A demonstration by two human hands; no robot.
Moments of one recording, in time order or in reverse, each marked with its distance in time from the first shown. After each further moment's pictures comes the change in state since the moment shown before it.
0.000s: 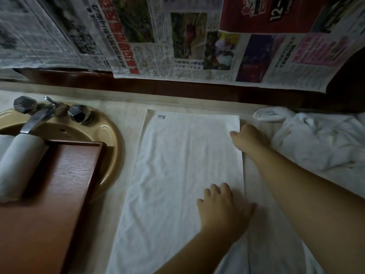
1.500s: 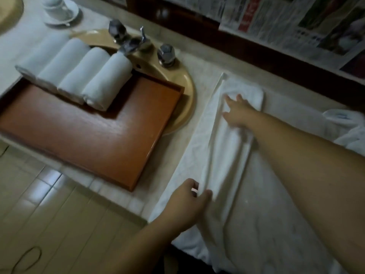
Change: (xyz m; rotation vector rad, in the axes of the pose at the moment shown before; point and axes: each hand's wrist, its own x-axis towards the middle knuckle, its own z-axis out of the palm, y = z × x) left_hand -0.145 -0.239 -0.027 -0.843 -0.025 -0.254; right_hand -0.114 -0.172 0.097 -0.503 -0.306 -0.550
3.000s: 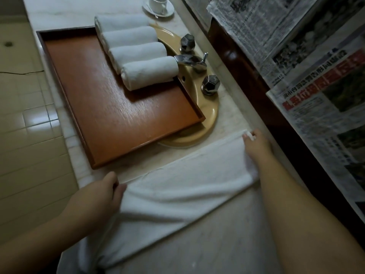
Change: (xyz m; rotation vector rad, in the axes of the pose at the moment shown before) left_hand 0.011 -0.065 0.006 0.184 0.715 -0.158; right_hand 0.096 0.009 -0.064 0.211 0.275 -0.260
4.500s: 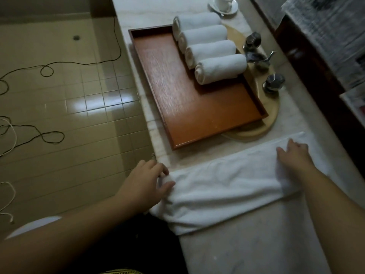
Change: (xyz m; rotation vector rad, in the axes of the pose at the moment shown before) left_hand -0.043 -0.091 -0.016 -0.008 0.082 0.185; right_hand -0.087 -0.051 0.040 -0.318 -0.199 0.036
